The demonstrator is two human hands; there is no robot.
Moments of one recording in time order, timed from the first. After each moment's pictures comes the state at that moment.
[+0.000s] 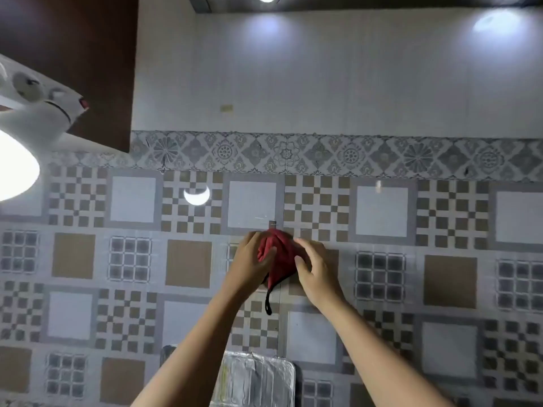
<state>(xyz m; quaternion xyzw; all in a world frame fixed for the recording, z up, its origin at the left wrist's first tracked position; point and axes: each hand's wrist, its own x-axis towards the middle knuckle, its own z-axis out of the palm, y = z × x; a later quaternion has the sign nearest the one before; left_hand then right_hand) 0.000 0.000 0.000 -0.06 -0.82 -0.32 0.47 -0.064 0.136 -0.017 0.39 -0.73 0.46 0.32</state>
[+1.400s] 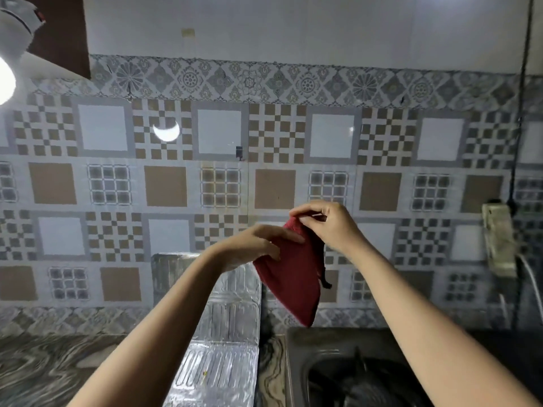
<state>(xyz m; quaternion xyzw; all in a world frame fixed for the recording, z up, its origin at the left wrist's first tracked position) 0.133 0.103 -0.060 -0.17 -0.84 -0.52 -0.02 0.061 0.271 -0.053 0.41 -0.77 0.45 0.21</state>
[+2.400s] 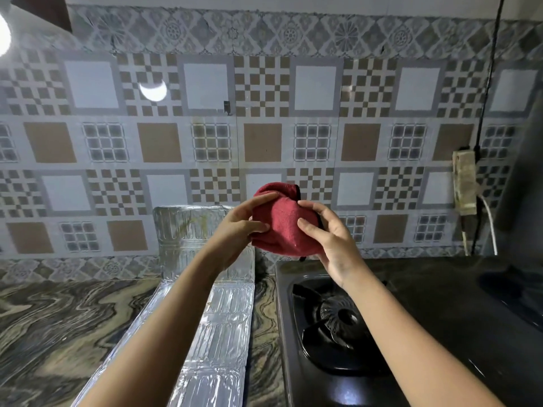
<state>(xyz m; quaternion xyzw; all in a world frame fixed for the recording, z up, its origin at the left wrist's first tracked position) 0.208 0.134 -0.134 -0.16 -0.67 -0.72 0.08 0.176 0.310 -0.154 0.28 -0.56 0.78 -0.01</state>
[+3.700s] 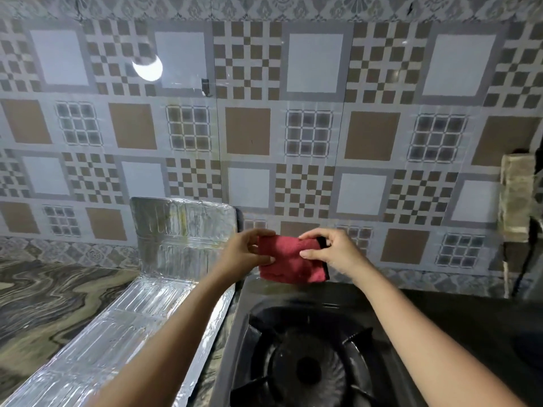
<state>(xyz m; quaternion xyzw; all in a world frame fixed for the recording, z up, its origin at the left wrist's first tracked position) 0.075 0.188 -0.203 0.01 -0.82 -0.55 0.17 -0.001 0.379 -0.184 0.30 -0.79 0.54 -0.06</state>
